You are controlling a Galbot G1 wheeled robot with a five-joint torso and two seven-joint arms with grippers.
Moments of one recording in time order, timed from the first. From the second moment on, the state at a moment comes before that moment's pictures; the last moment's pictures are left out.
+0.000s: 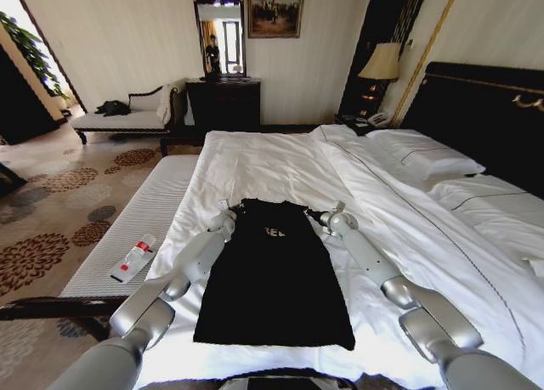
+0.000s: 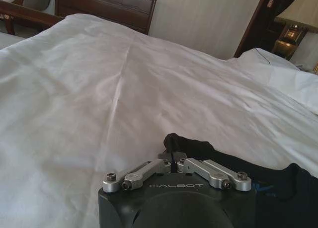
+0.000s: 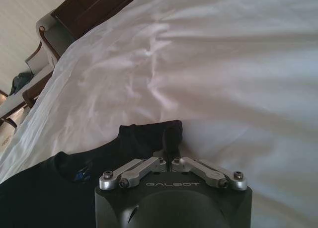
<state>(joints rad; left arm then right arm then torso) 0.31 -1.37 0.14 -0.82 -0.92 0.16 -0.15 -0.36 1.12 -0.04 0.93 1.29 -0.42 0.09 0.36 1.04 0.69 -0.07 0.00</state>
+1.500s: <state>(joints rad) -0.05 -1.36 0.23 -0.62 -1.03 0.16 -0.07 -0.03 1.26 -0.15 0.66 1.09 -0.19 0.05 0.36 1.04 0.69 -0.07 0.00</state>
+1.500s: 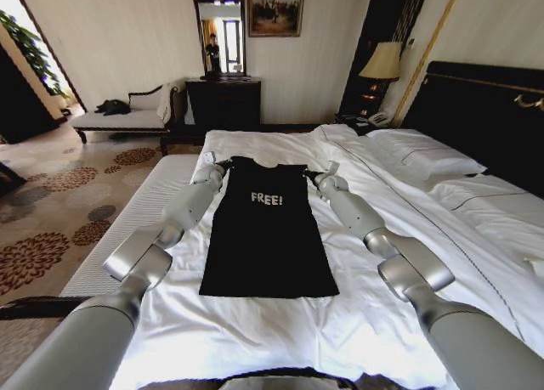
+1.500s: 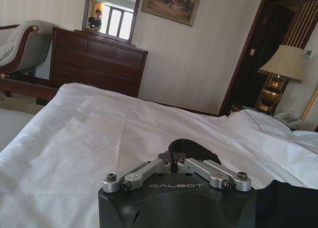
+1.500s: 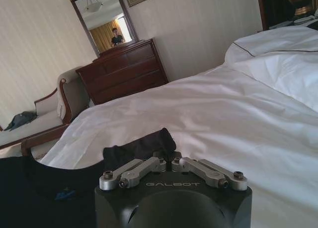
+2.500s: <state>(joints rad) 0.41 -1.12 0.08 -1.36 -1.02 0.07 -0.27 -0.55 1.03 0.05 1.36 0.93 -0.05 0.13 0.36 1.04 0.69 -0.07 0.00</state>
